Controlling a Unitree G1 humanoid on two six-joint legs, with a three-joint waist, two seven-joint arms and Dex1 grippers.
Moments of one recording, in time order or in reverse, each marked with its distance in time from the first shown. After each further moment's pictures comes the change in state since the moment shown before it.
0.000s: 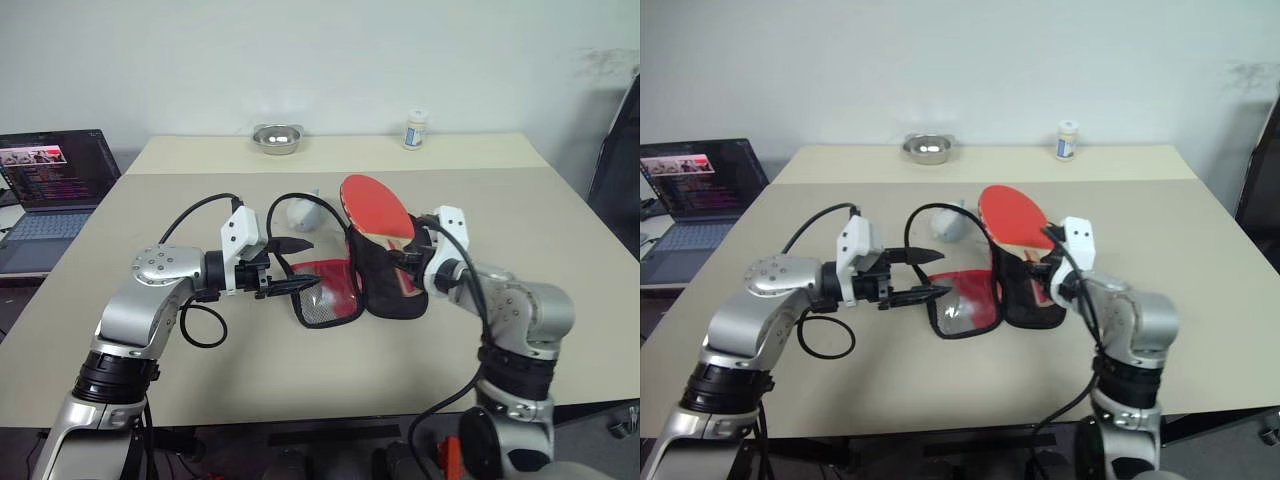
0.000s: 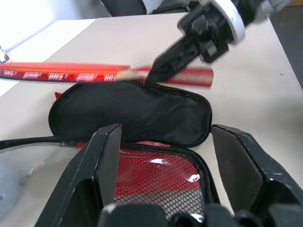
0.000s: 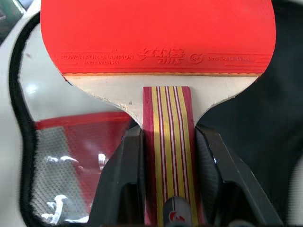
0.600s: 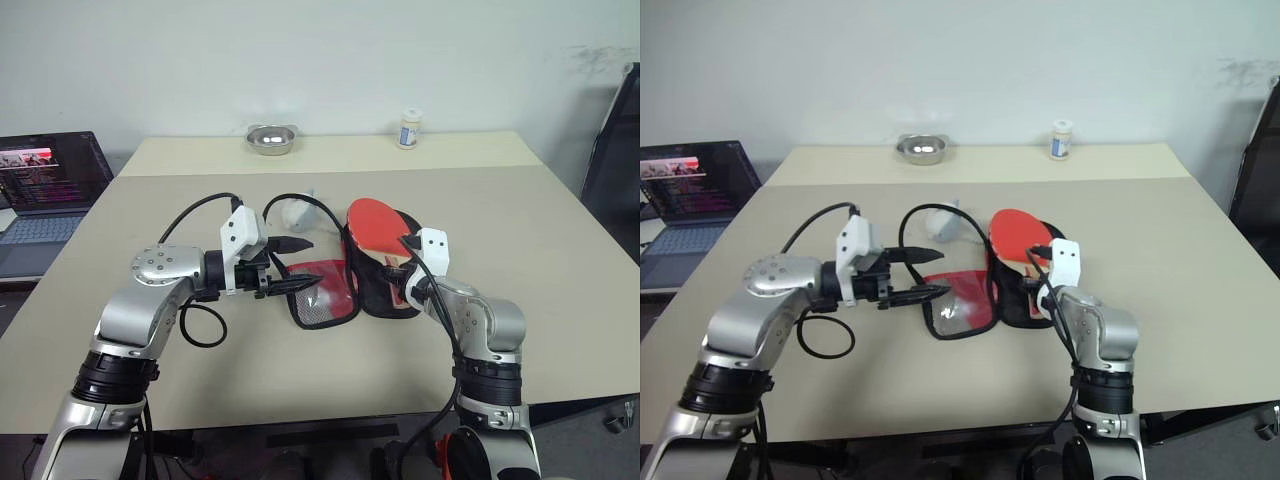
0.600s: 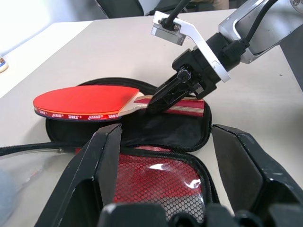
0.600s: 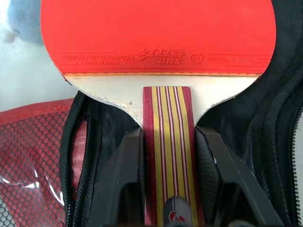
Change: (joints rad) left arm 0.000 0.009 0.000 -0.002 0.001 -0.013 0.001; right arm 0.031 0.001 0.052 0.189 -0.040 -0.234 -0.119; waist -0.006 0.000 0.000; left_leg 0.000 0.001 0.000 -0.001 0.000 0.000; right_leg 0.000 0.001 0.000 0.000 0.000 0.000
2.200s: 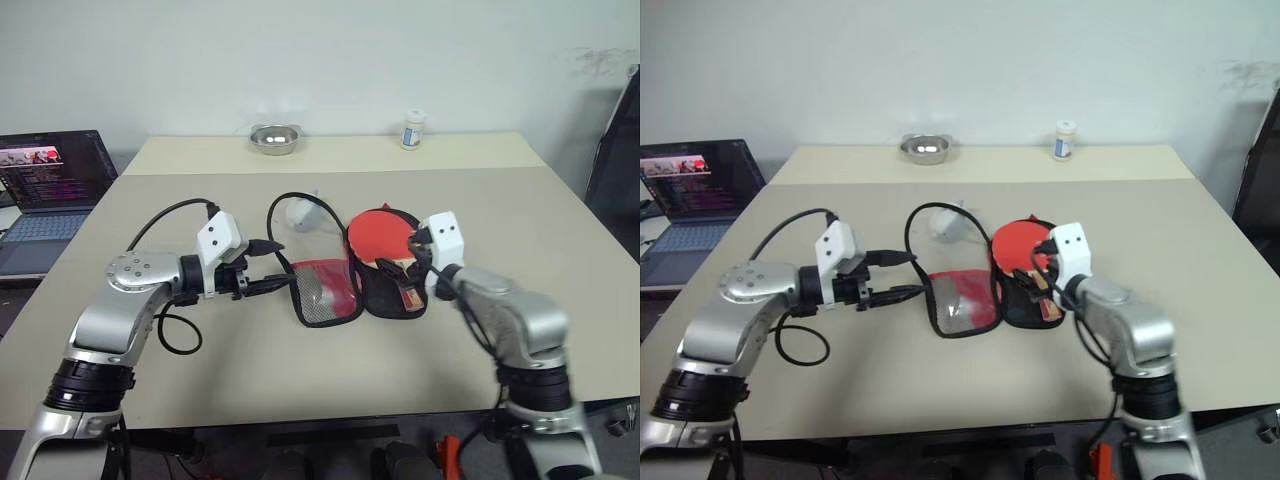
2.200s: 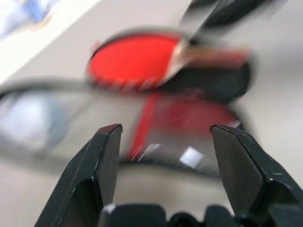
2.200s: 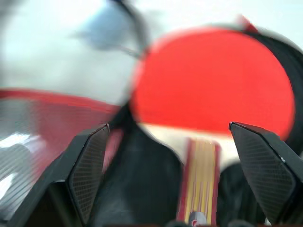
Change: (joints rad) left arm 0.063 0.110 0.037 0.124 0.106 -0.017 0.070; right arm -0.007 -0.525 0.181 -0.201 0.220 -0.069 0.444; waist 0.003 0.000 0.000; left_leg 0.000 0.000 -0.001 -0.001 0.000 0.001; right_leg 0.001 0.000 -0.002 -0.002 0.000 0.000
